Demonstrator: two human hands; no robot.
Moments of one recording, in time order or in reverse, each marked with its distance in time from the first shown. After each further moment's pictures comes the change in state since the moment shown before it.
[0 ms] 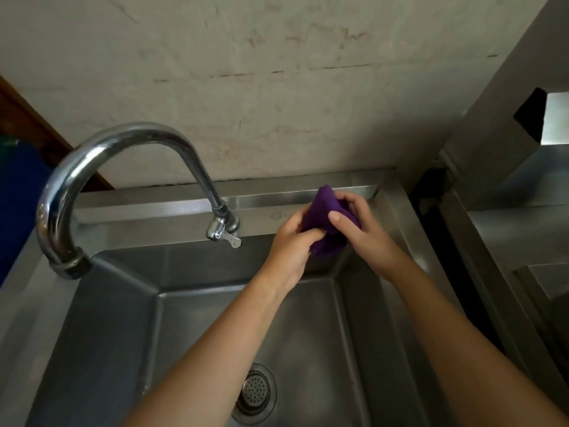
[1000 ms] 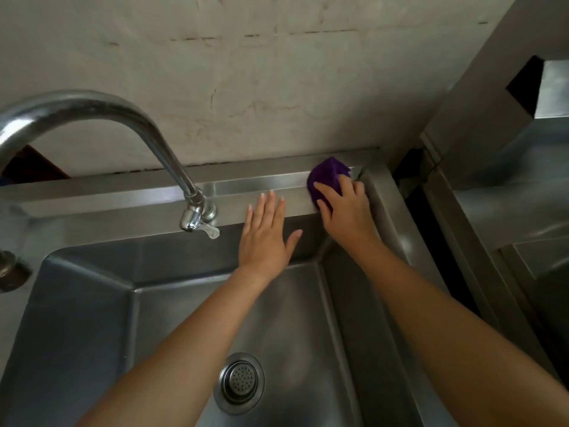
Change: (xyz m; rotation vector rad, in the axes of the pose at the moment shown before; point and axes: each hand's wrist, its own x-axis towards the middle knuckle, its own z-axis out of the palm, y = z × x) left_hand 0.023 -0.043 -0.046 1.710 0.044 0.300; right_hand 0.040 0.058 -0.008 -1.193 0.296 -0.152
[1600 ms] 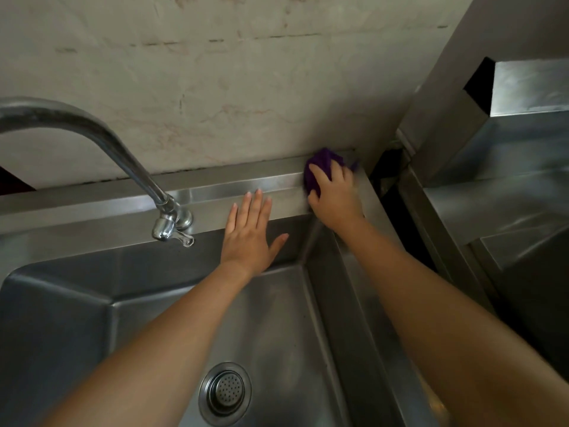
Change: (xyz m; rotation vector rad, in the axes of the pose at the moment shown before) left_hand 0.017 -0.001 0.016 0.150 0.032 0.058; right_hand 0.025 0.015 -0.018 -0.054 -0.063 0.134
